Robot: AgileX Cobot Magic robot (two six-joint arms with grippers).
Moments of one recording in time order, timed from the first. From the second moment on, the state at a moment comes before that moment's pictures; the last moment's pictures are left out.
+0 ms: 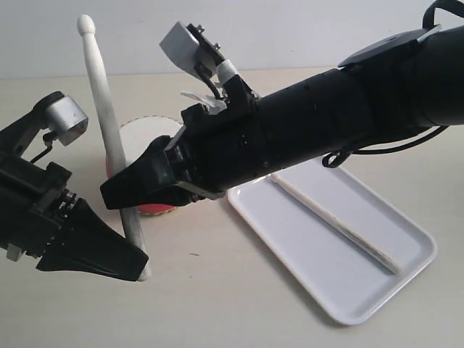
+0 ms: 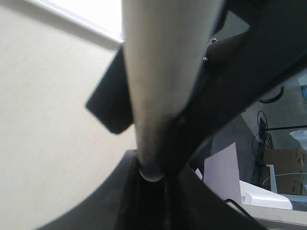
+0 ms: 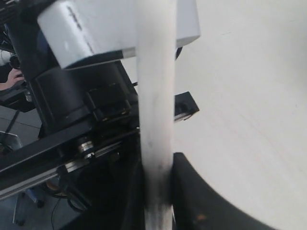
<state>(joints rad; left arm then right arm) -0.30 1.38 -0.68 -1.09 1.19 1.04 0.70 1.66 -0.94 1.57 0.89 -1.27</state>
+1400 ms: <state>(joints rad) -0.30 1.24 -0.68 -1.14 1.17 1.07 0.50 1.90 -1.23 0.01 1.11 -0.18</state>
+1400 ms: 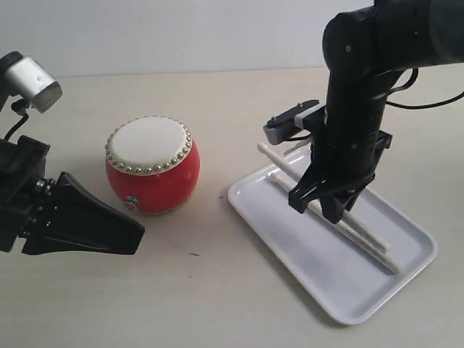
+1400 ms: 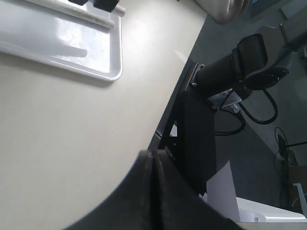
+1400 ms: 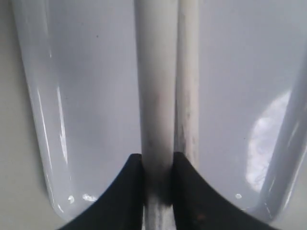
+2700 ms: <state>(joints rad) -0.22 1.21 -0.67 -1.11 1.07 1.01 0.51 1.77 -1.09 0.03 0.99 -0.13</state>
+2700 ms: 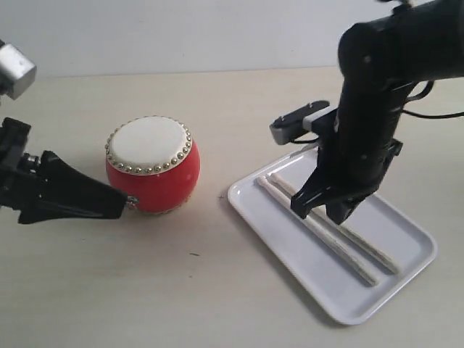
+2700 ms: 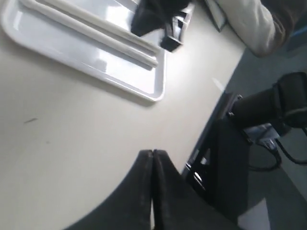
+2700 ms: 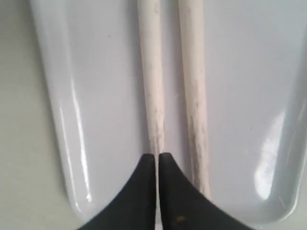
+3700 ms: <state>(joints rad) -0.13 0.49 -0.31 -1.07 0.18 0.88 0.51 0.70 -0.36 0.08 0.25 -0.13</state>
